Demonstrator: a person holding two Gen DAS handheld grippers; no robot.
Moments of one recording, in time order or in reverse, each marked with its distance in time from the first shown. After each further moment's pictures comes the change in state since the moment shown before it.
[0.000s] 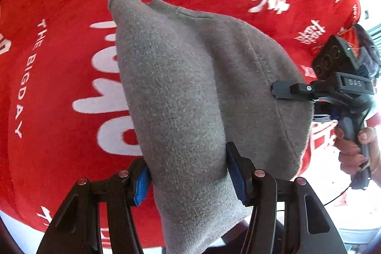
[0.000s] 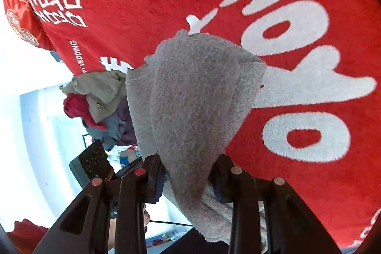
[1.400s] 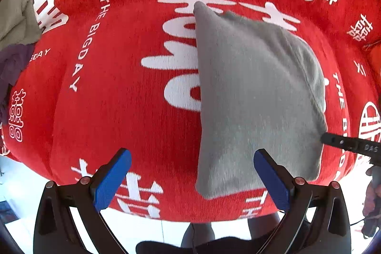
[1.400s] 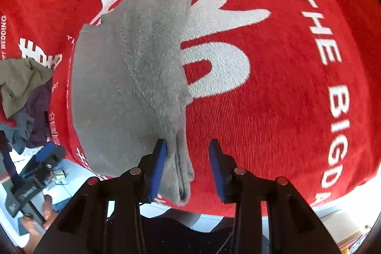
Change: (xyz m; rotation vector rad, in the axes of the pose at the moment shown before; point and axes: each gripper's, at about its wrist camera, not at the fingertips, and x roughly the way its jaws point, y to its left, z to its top) left arm -0.018 0.015 -0.054 -0.102 0.052 0.331; right arm -0.012 -0.035 -0.088 0.009 -0.072 -0.606
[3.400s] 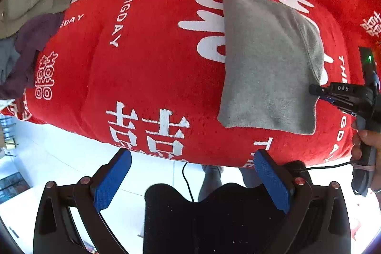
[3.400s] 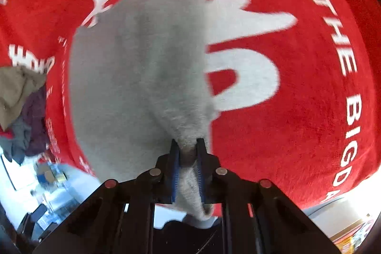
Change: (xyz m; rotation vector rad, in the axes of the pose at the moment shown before) left arm -0.066 0.011 -0.036 -0.075 0.202 0.113; right arm 0.023 0.015 0.025 0.069 0.052 -0.016
